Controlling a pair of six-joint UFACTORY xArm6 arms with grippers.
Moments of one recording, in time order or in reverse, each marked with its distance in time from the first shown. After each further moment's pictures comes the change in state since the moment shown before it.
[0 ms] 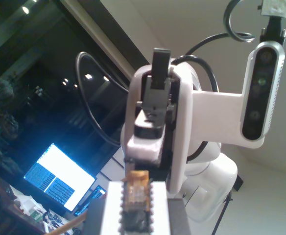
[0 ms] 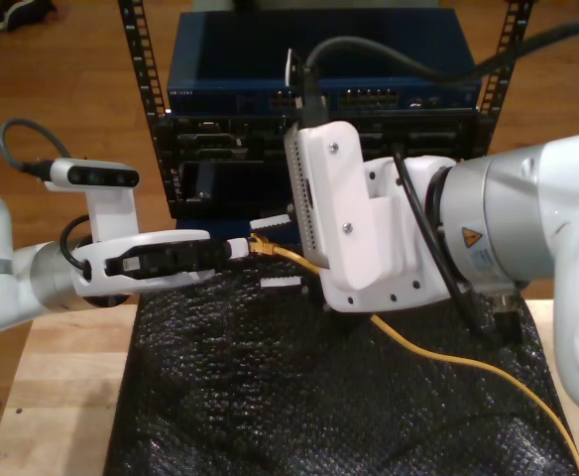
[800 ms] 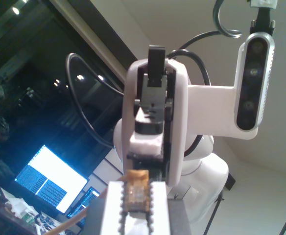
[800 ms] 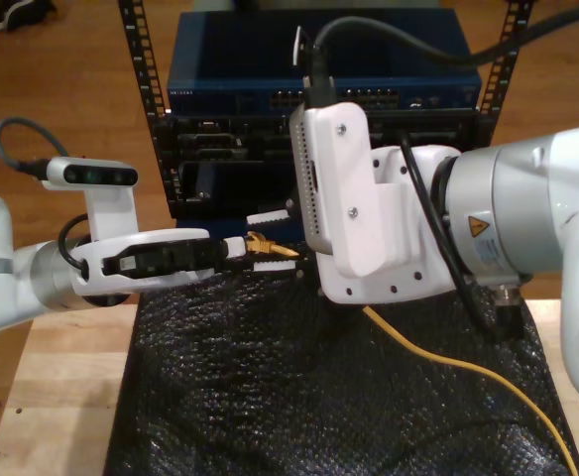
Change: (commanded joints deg) left arm -0.2 0.0 0.0 0.0 1.4 0.0; right arm 0.0 -0.2 -0.4 2.1 0.0 -0.1
